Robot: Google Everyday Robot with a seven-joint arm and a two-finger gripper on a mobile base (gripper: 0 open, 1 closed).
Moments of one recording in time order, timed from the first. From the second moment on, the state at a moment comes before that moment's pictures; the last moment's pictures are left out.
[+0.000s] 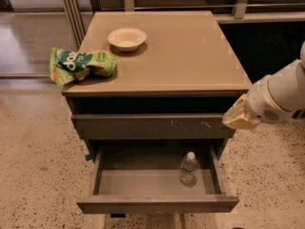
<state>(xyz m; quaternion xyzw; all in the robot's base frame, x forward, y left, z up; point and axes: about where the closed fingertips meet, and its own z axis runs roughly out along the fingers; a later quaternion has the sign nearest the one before) 0.480 -0.205 0.816 -0.56 0.79 0.07 0.23</state>
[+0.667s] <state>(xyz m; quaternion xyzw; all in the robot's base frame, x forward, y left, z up) 0.486 -0.202 0.797 -0.55 0.79 0.09 0.24</state>
